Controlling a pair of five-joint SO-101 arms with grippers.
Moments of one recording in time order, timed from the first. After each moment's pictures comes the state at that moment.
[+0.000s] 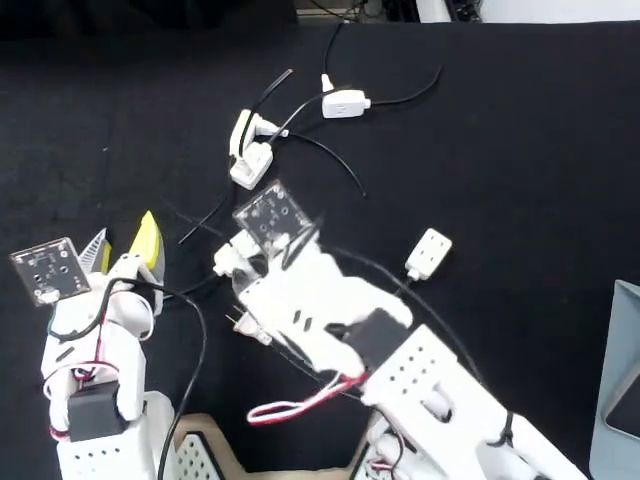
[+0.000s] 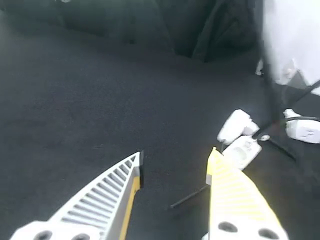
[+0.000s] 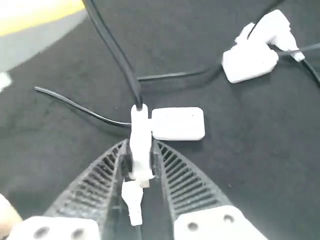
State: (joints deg) left arm -15.5 -103.8 82.3 47.7 9.8; right arm -44.7 -50.8 58.9 41.2 -0.3
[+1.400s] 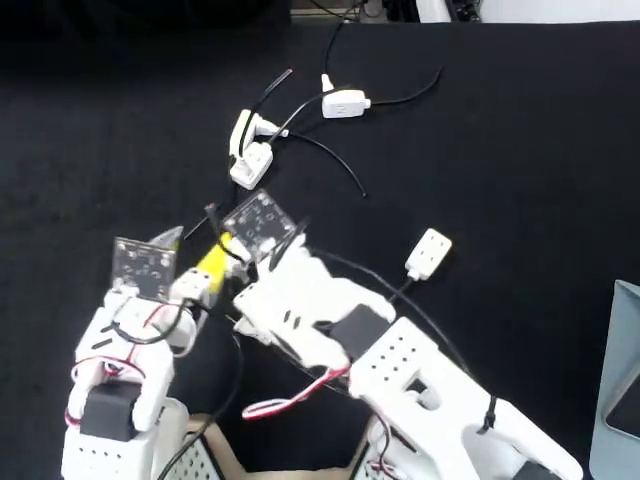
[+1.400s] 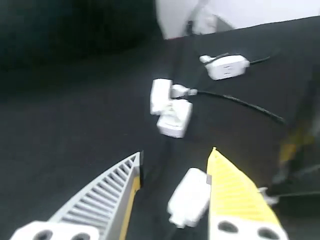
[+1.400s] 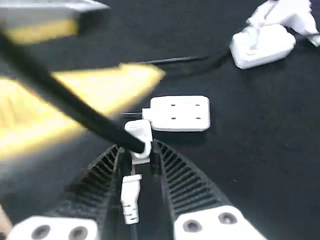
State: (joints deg) left arm 3.1 -103.9 82.3 49.0 -5.7; right arm -43.6 -43.8 60.9 36.1 -0.4
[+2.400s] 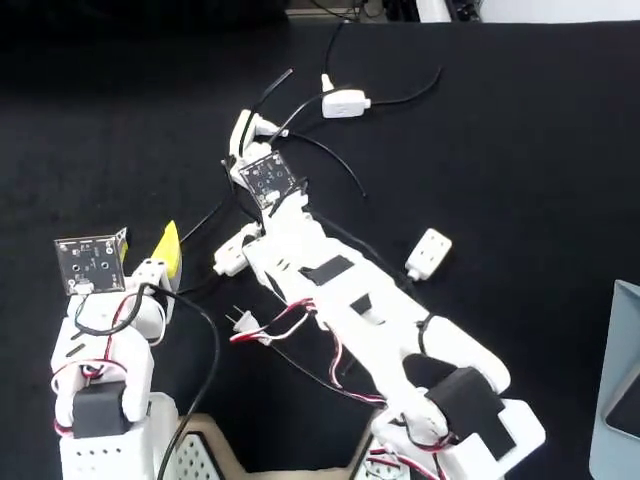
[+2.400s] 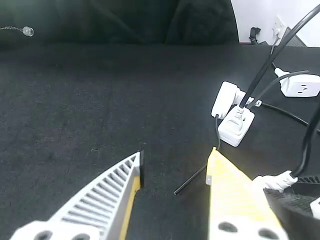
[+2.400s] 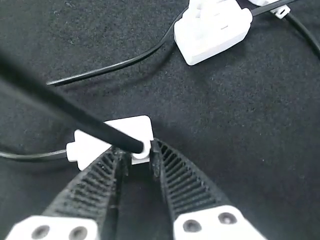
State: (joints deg) left arm -10.9 -103.9 82.9 49.0 -1.5; right arm -34.3 -9.7 53.0 14.5 0.5
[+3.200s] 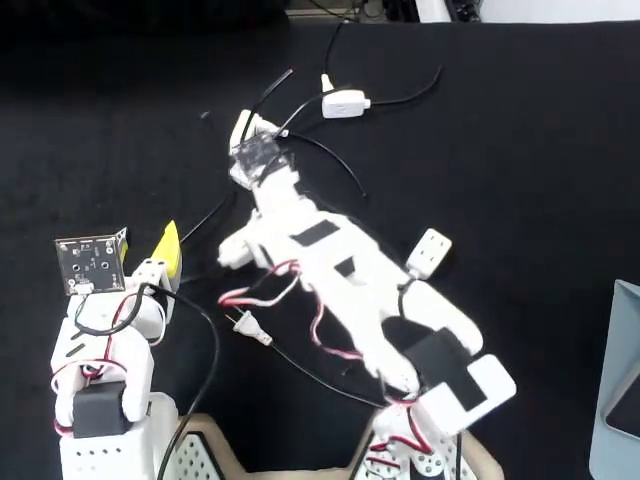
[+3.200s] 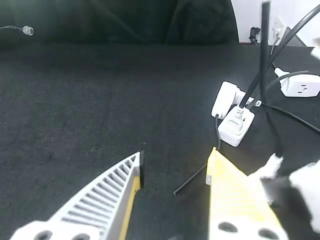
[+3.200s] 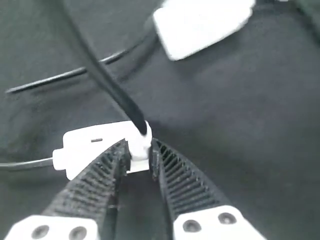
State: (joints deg) left arm -10.9 -103.9 82.9 49.0 -1.5; right arm -29.2 4.1 35.6 24.7 1.3
